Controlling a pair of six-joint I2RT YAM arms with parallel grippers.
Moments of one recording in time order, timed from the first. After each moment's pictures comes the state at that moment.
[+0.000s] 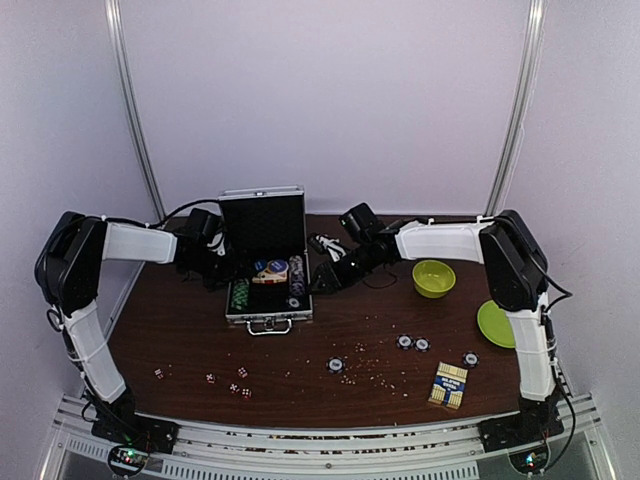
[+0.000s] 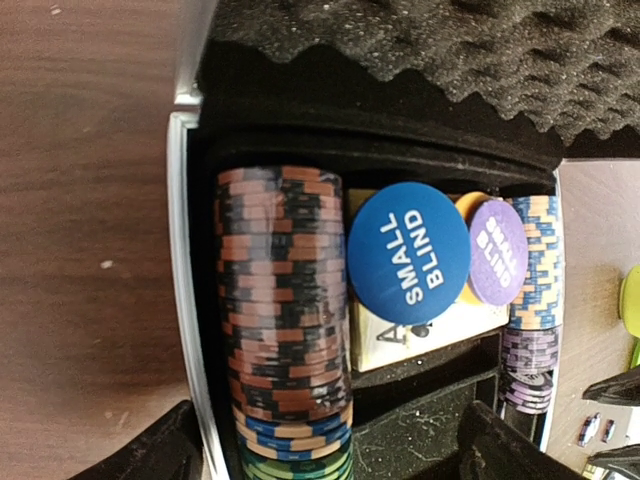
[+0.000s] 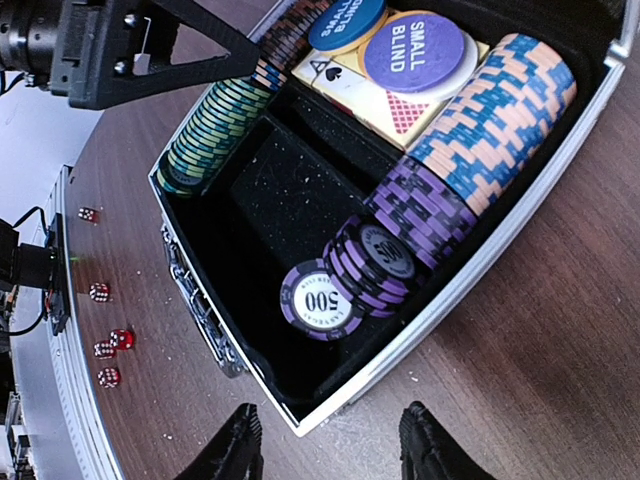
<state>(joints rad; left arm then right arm) -0.35 1.84 1.11 -0.21 0.25 -0.55 0.69 2.19 1.67 -0.37 -0.56 0.14</state>
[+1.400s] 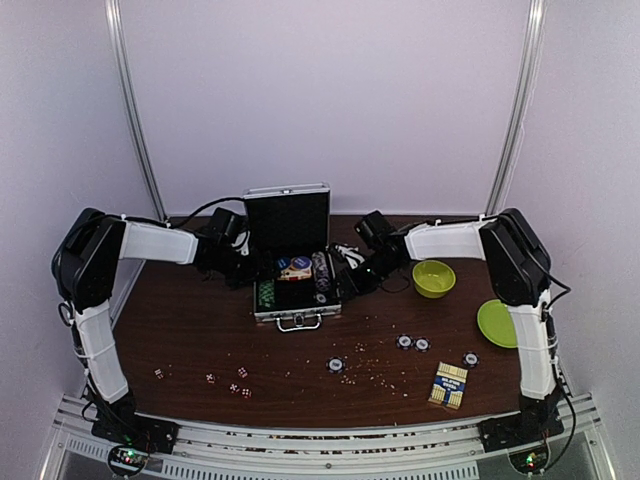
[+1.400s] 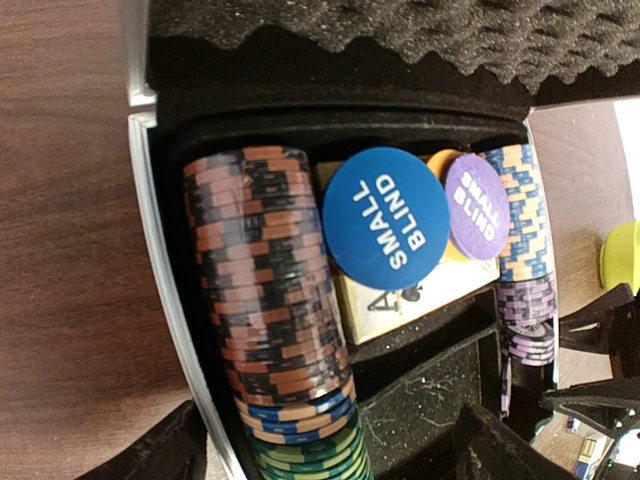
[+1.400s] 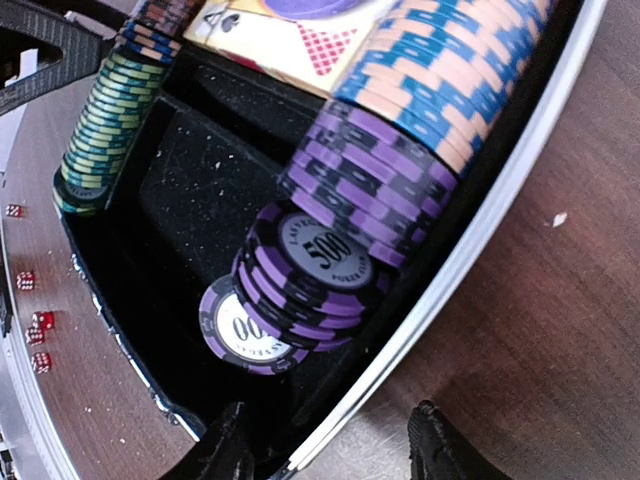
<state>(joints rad) -0.47 1.93 1.21 -0.17 0.27 -0.55 0.63 2.20 1.61 -0.45 -0.47 0.10</state>
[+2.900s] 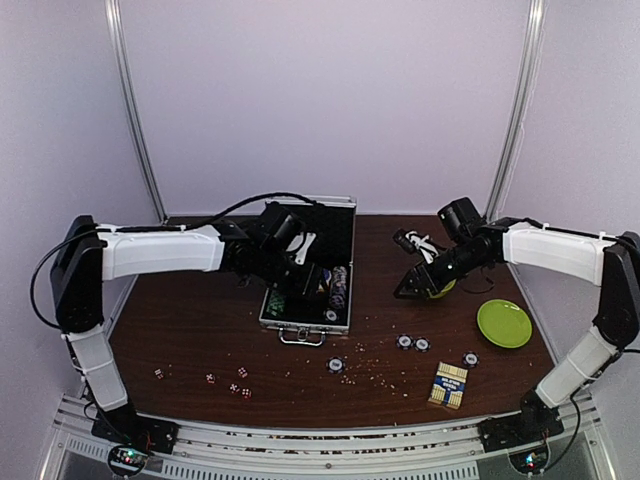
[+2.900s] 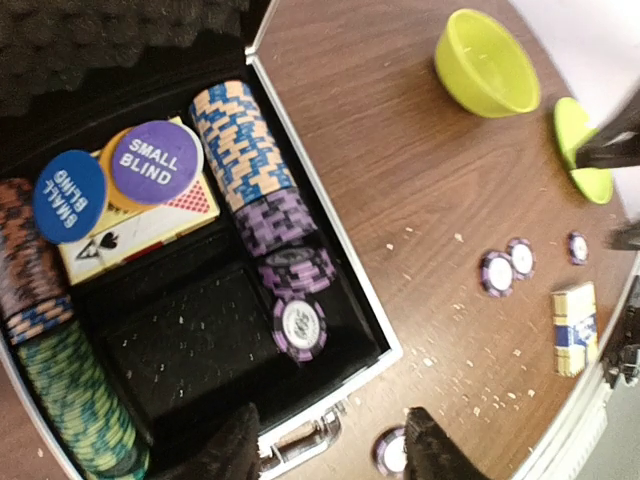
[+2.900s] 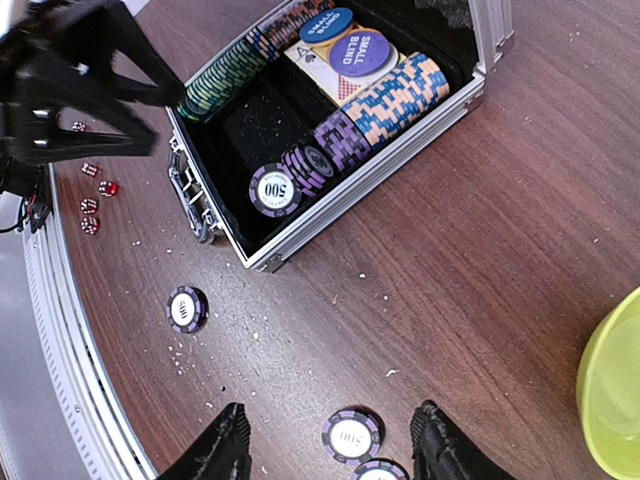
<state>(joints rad) -0.85 1.82 1.38 -0.43 0.15 -0.41 0.44 1.53 1.09 -0.55 -0.54 -0.16</state>
